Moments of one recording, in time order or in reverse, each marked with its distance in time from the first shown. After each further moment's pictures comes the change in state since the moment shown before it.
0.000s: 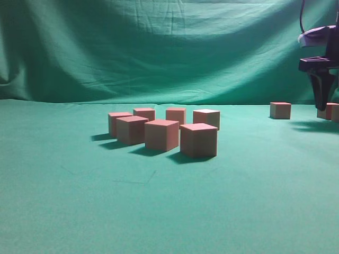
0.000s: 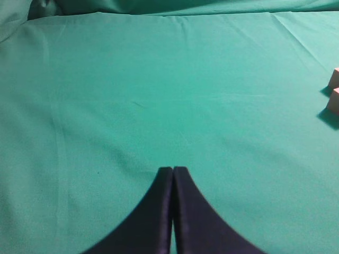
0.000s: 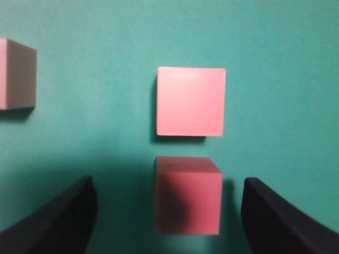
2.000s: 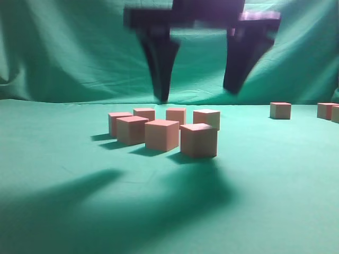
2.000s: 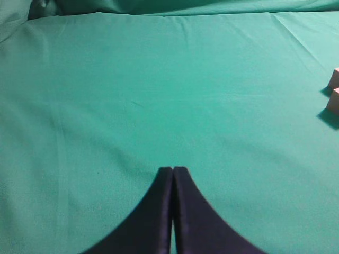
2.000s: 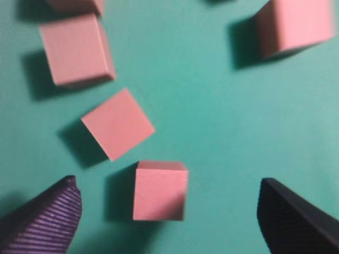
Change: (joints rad) left arm 0.000 0.000 0.000 0.000 0.000 0.000; right arm 0.825 -0.447 0.542 -0.234 -0.181 0.547
